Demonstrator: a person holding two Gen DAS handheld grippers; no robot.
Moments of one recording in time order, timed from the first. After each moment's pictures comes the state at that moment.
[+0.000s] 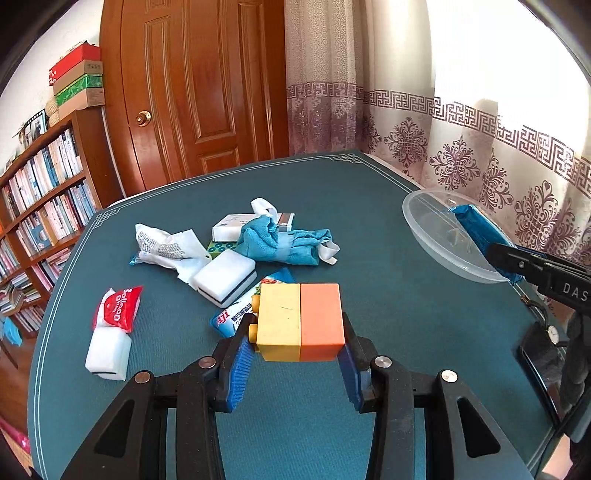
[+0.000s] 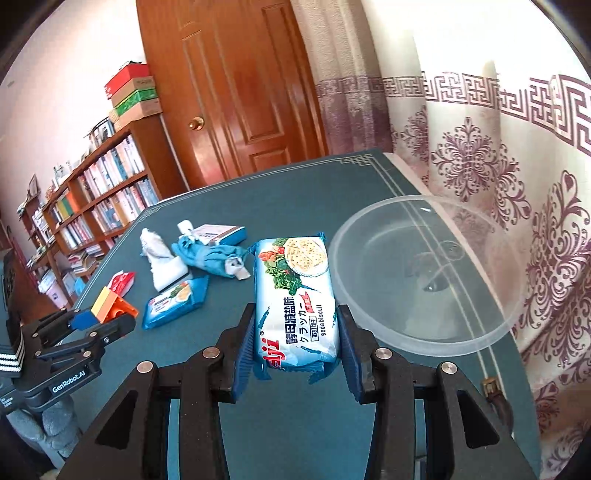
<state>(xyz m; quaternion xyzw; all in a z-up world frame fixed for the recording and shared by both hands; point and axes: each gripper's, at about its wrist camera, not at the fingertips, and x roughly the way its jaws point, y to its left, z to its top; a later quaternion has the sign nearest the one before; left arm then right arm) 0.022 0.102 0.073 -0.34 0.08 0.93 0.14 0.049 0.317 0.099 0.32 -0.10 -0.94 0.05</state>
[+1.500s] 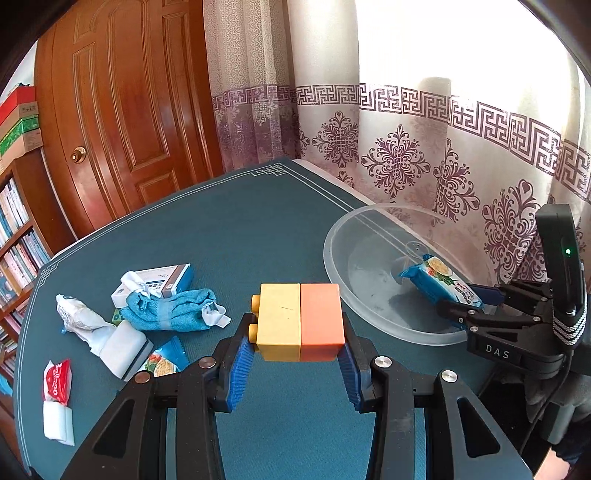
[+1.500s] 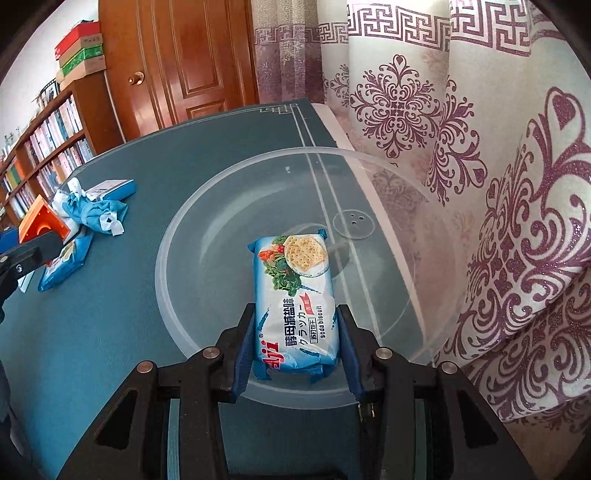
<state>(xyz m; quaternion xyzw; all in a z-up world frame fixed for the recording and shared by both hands) -0.015 0.209 0.084 -0.34 0.12 0.91 0.22 0.021 0.392 0.053 0.40 -0.05 -0.91 -0.02</state>
